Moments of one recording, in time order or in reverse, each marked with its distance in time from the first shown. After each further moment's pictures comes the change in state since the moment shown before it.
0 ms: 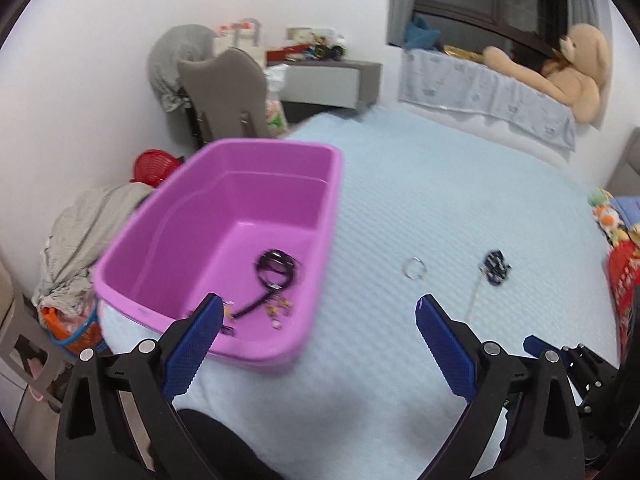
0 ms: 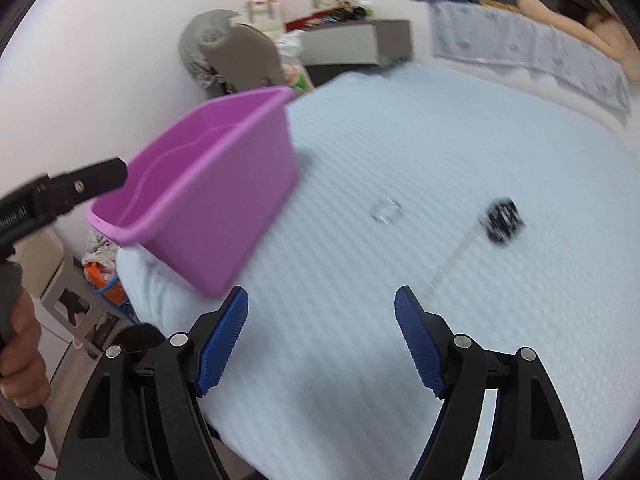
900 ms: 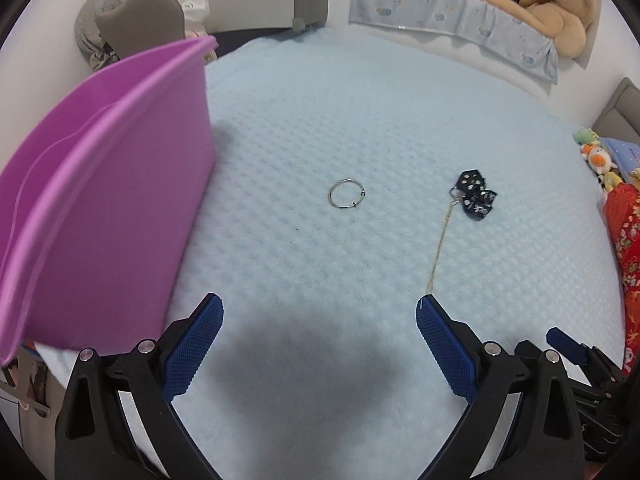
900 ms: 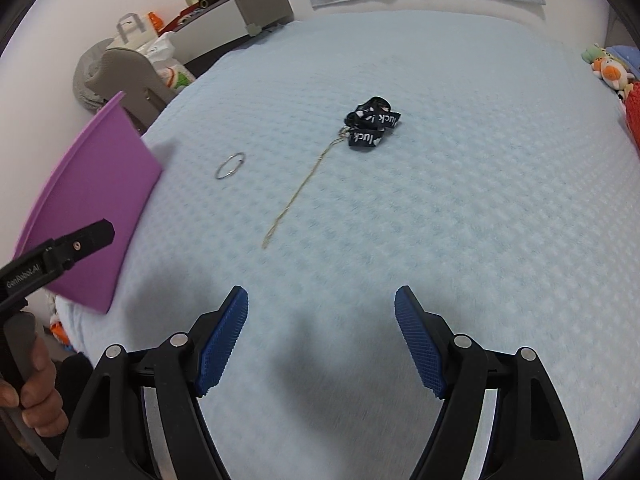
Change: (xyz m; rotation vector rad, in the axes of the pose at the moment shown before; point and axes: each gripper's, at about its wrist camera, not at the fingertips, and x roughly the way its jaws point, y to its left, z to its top) left arm 0.148 -0.105 -0.039 0.077 0.227 -0.095; right arm 0.055 -0.149 -0.050 0.310 0.069 -0.132
